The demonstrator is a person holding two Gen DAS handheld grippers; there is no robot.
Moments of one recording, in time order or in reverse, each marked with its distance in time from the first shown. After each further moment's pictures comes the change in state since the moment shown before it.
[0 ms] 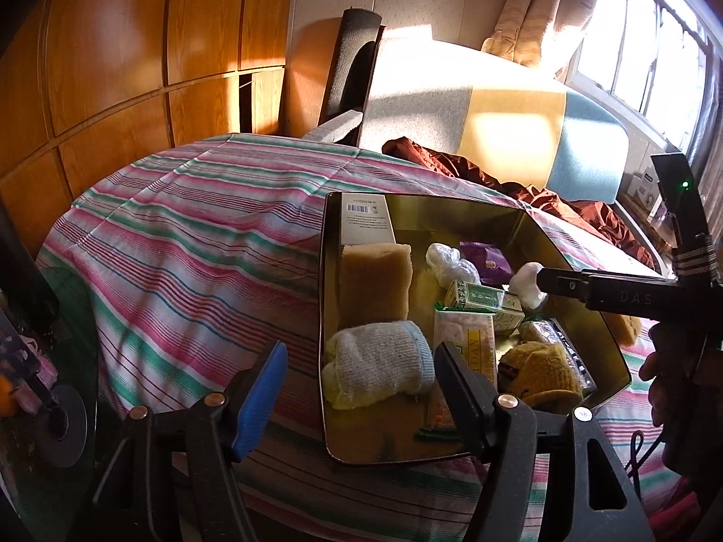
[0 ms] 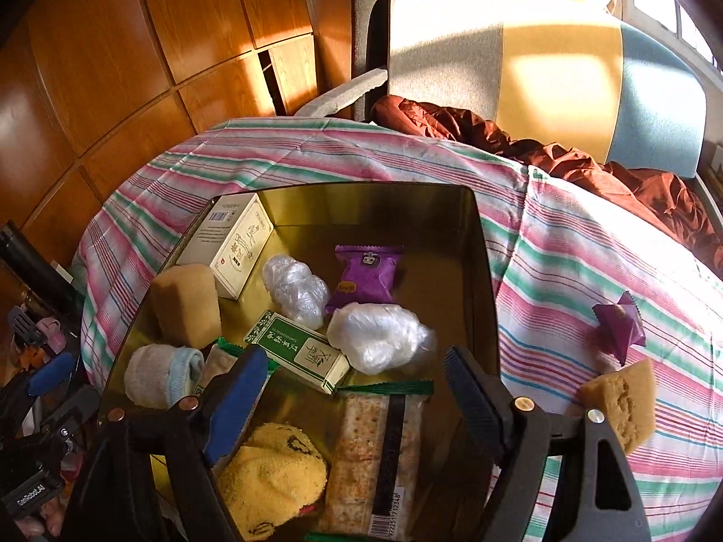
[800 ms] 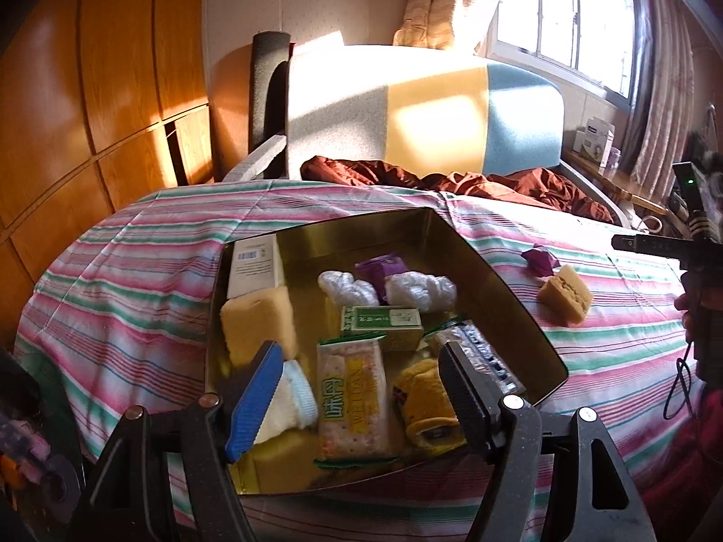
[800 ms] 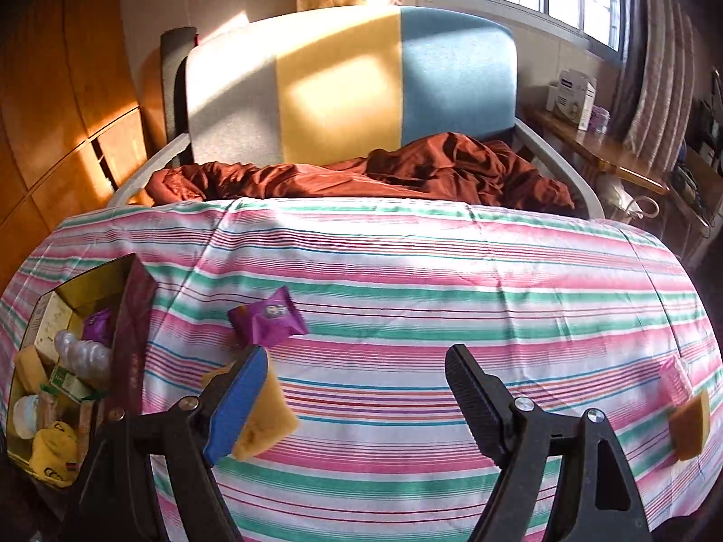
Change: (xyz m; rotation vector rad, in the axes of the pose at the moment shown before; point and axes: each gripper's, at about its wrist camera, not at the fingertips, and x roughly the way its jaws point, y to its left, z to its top) left arm -0.010 -0.095 0.019 0.233 -0.027 -0.104; right arm -0.094 -0.238 -0.052 0.372 -0.112 -0.384
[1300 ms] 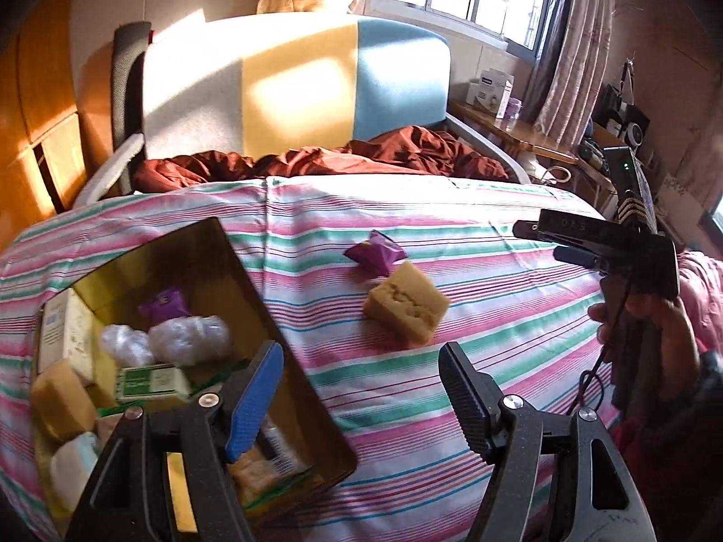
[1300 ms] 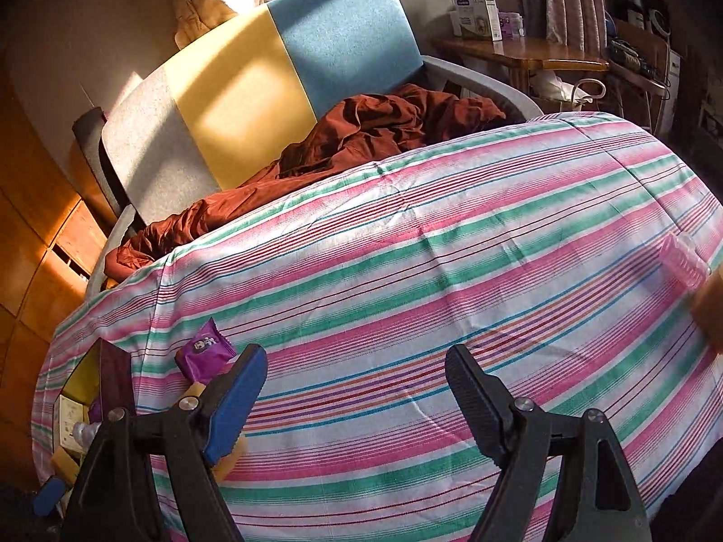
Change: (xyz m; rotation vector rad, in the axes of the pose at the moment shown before) left arm 0.058 -0.155 0.054 0.130 0.146 -0.320; right arm 0.007 -0.064 -0.005 0.312 0.050 0.044
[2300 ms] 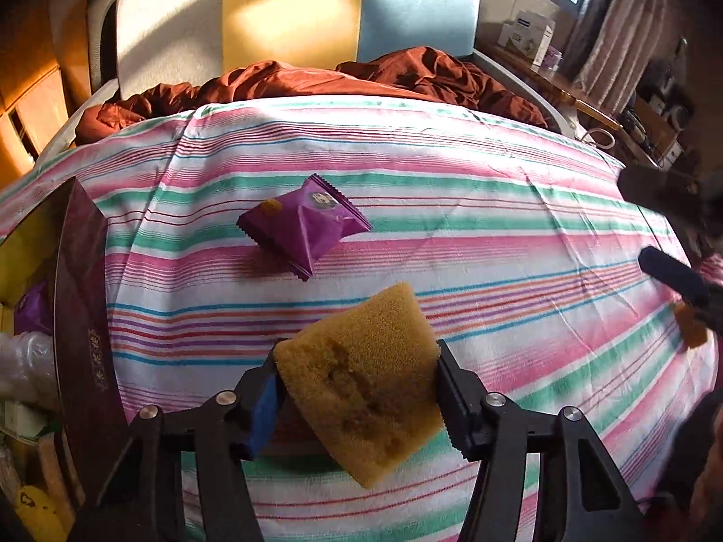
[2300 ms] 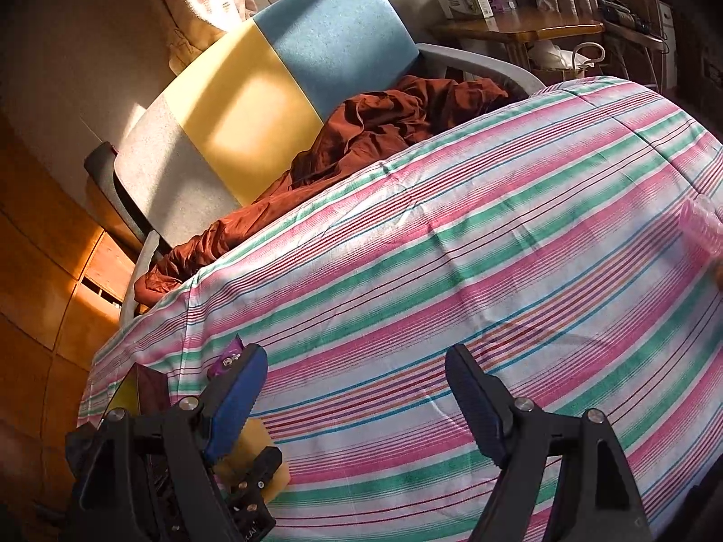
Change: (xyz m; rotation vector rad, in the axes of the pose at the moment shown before) left arm 0.147 -0.058 0.011 -0.030 0.172 0.082; right arm -0.002 -0.020 0.007 0.113 0.015 0.105
